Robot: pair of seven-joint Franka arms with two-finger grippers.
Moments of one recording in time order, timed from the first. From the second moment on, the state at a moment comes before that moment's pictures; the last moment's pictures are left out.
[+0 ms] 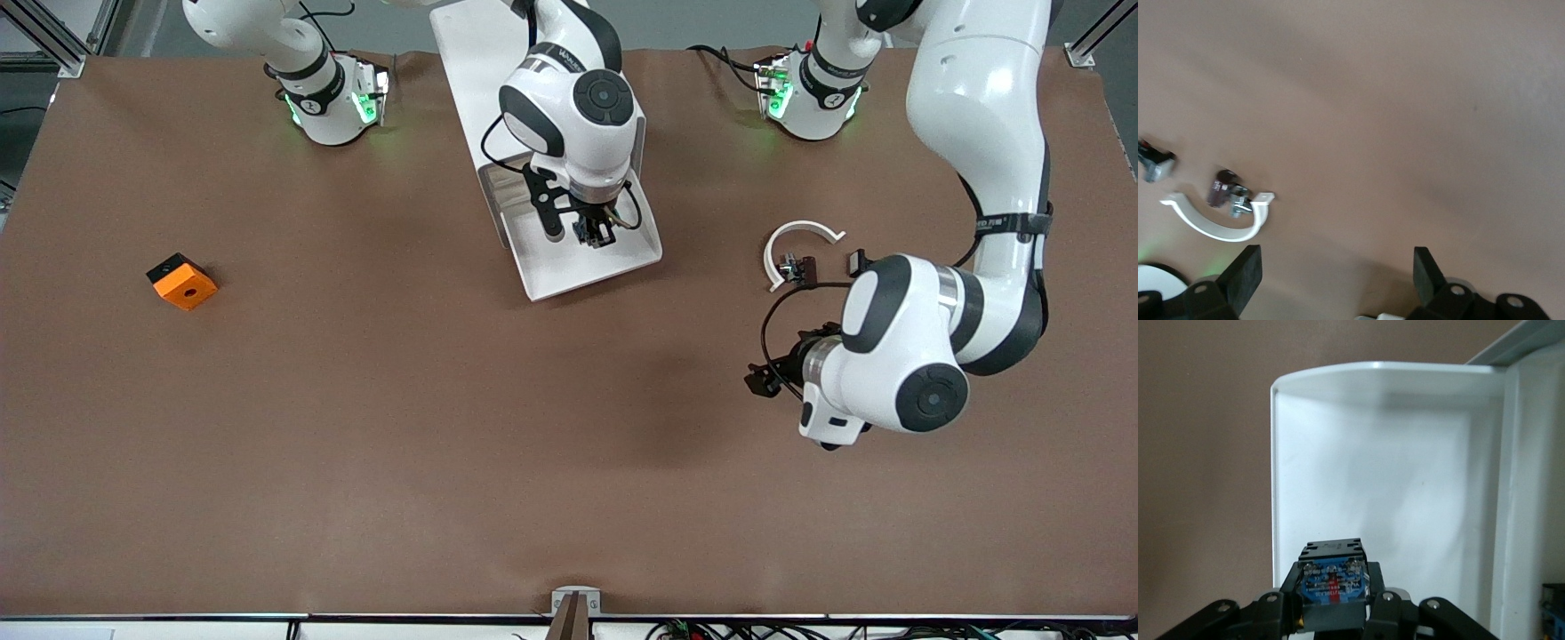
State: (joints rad) left arm -0.21 0.68 -0.11 -1.18 -0.09 1.50 -0.80; right arm 0.98 0.54 -0.03 -1.52 0.06 2.00 2.16
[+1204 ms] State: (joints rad) left arm -0.16 0.40 -0.11 -1.43 0.03 1.79 -0.28; right arm 1.02 0.64 -0.04 -1.53 0.06 2.08 2.28
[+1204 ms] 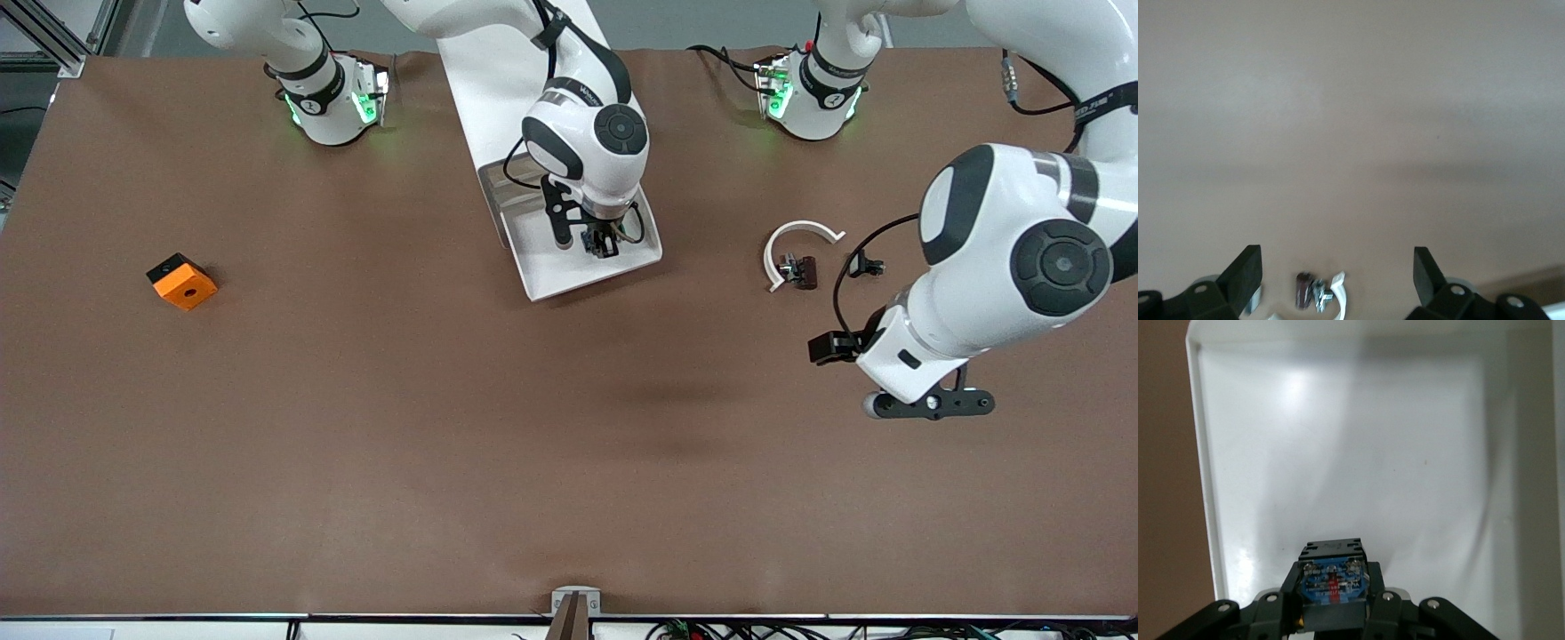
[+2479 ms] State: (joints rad) left arm -0.30 0.50 -0.25 -1.65 0.00 2.06 -0.52; right arm 1.02 0.65 -0.06 -1.40 0.05 1.92 1.80
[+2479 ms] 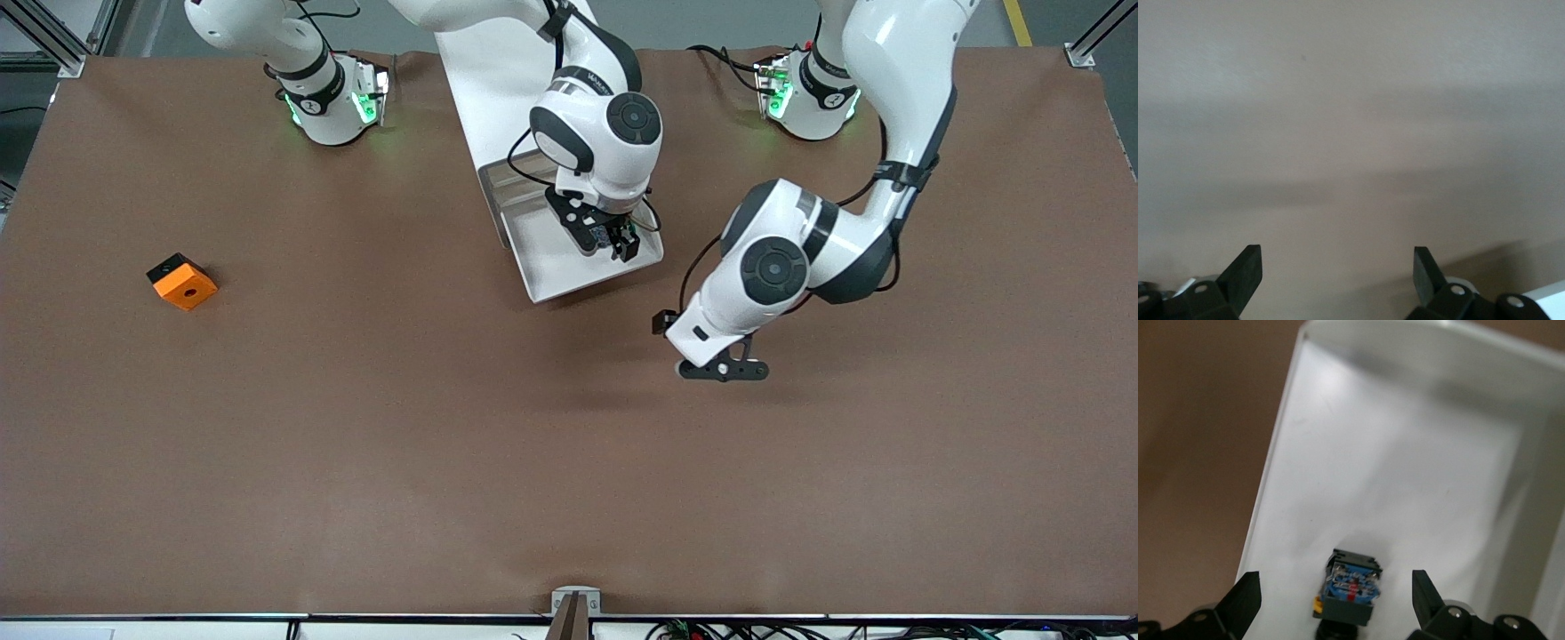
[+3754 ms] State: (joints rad) left arm -0.48 0.68 -0.28 -1.66 -0.09 2.17 -1.03; right arm 0.63 0.37 -0.08 -1.33 0.05 1.50 0.67
